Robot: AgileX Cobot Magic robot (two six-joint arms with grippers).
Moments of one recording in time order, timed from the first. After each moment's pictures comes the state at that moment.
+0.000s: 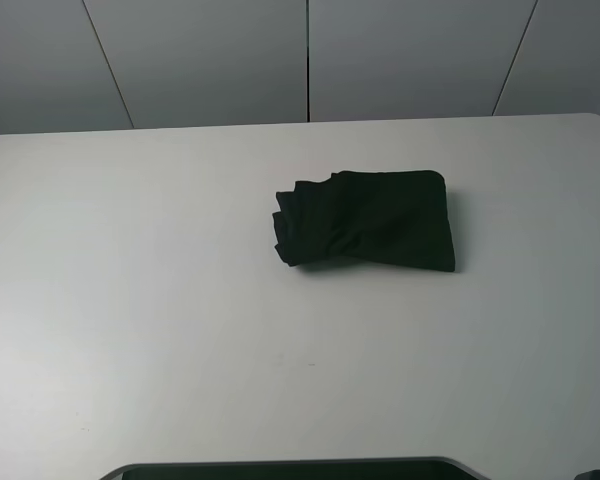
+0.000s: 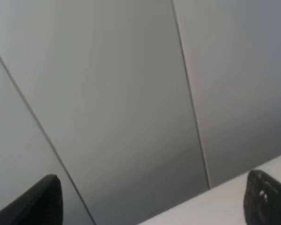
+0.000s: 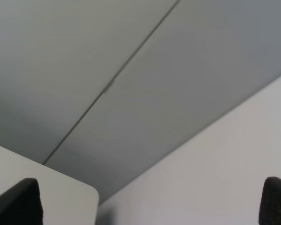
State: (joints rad) left arm -0.36 0.79 -1.39 0.16 0.81 0.07; right arm 0.42 0.60 -1.24 -0.72 1.09 -0.14
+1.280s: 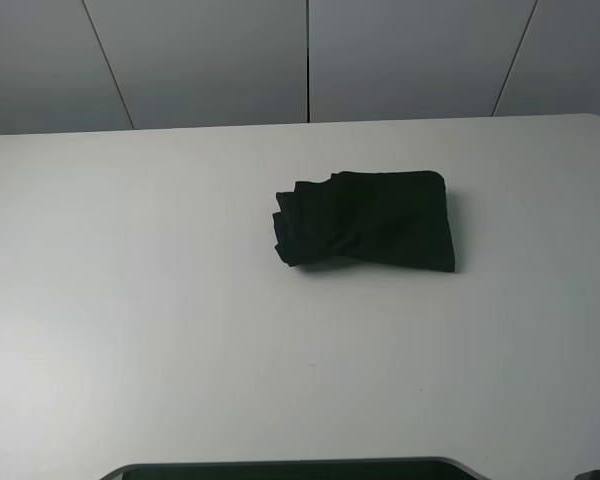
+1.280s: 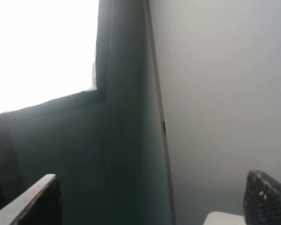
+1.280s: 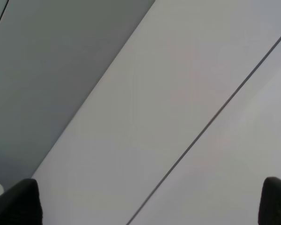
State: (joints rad) left arm 0.03 0.18 -1.39 0.46 1.23 -0.06; right arm 0.42 0.22 -1.24 -0.86 1.22 -0.19
